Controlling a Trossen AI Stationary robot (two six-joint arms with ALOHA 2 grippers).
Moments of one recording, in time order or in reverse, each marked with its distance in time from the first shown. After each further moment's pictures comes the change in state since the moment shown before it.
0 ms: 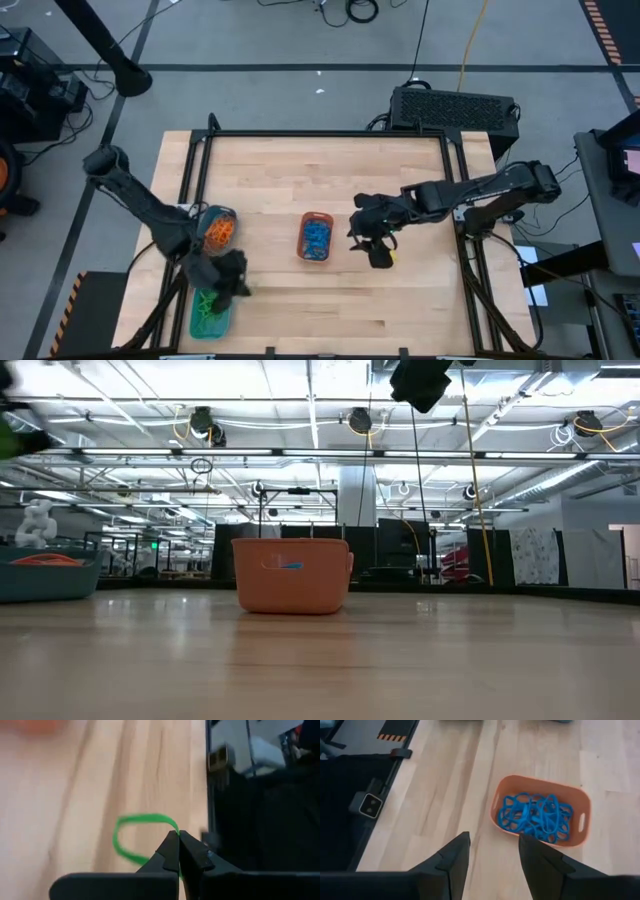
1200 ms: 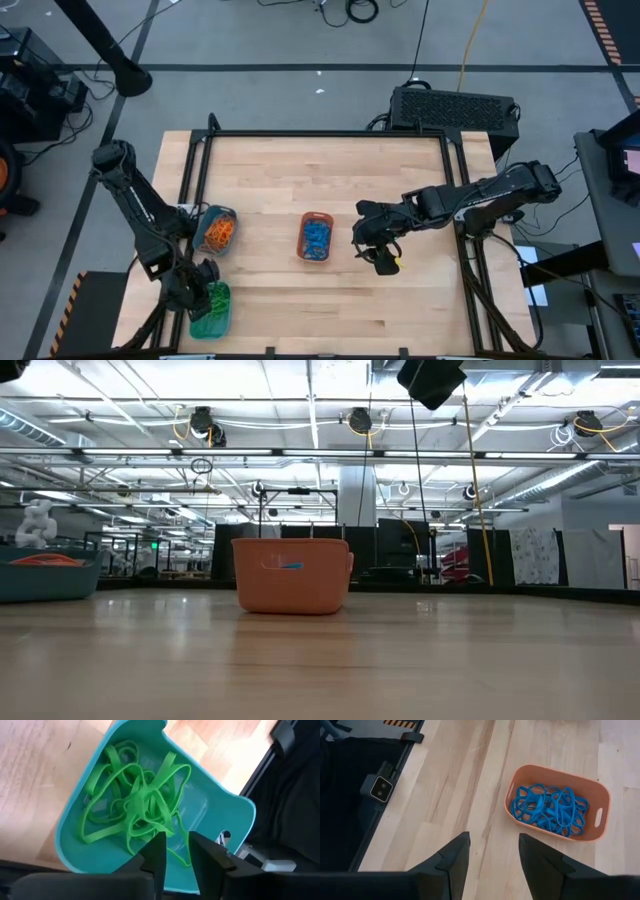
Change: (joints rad) left arm -0.318 -0.009 0.000 -0.360 0.188 -0.760; right arm 0.053 0.001 0.000 -0.040 0.002 -0.012
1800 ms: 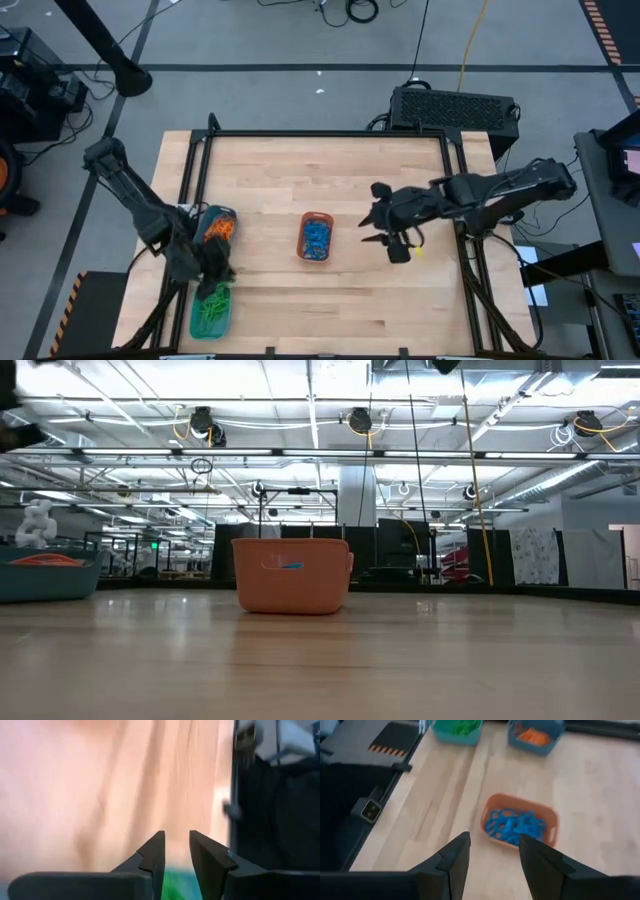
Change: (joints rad) left arm 0.187 -0.180 0.000 0.004 -0.243 0.554; right arm 0.000 -0.144 -0.002 -0.001 0.108 -0.043
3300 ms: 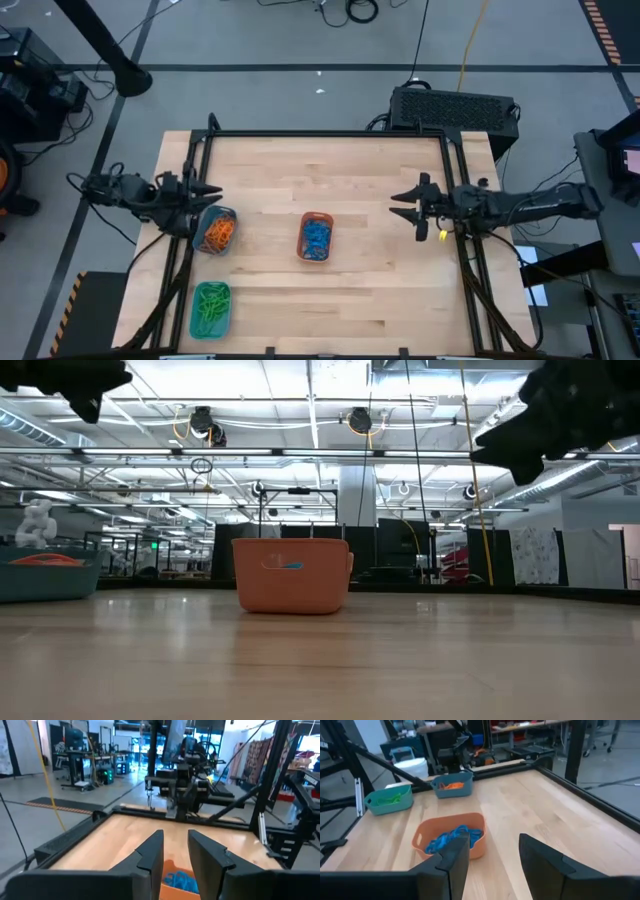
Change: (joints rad) left arm 0.507 -0.926 -0.158 0.122 -0.258 1.048; right arm -0.172 -0.808 -0.983 0.691 0.195 0.177
